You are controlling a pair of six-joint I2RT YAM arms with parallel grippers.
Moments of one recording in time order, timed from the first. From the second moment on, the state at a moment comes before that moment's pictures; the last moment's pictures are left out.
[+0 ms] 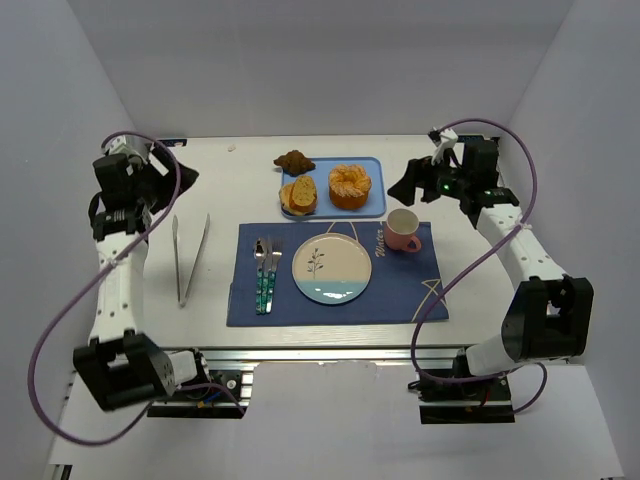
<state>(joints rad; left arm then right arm) 0.25 1.27 1.18 -0.36 0.34 -0.53 0.12 1.46 1.18 -0.21 -0.62 0.01</state>
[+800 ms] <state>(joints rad) 0.23 1.39 0.97 -0.76 -0.08 0.01 0.14 1.55 1.25 -0.50 -1.14 -0.47</state>
